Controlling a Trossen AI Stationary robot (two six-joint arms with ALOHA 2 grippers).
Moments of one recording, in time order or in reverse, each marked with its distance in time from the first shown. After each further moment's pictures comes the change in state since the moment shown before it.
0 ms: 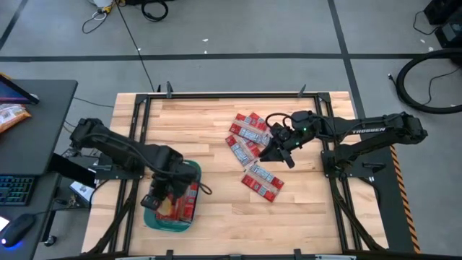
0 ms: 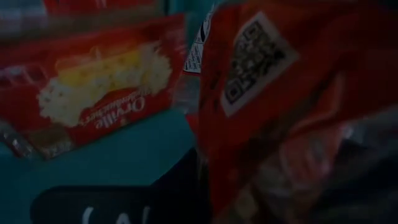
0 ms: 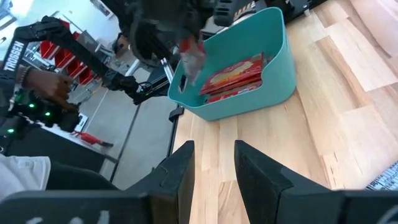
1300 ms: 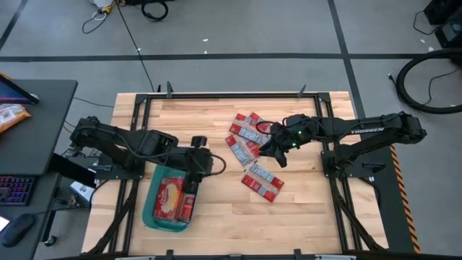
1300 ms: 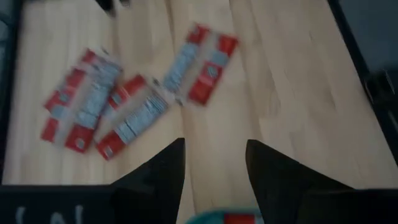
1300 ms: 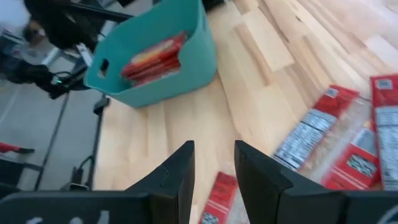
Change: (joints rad) left arm 0.041 0.000 0.324 0.407 -0.781 -0.052; right arm 0.003 0.018 0.000 -0.158 0.248 -0.080
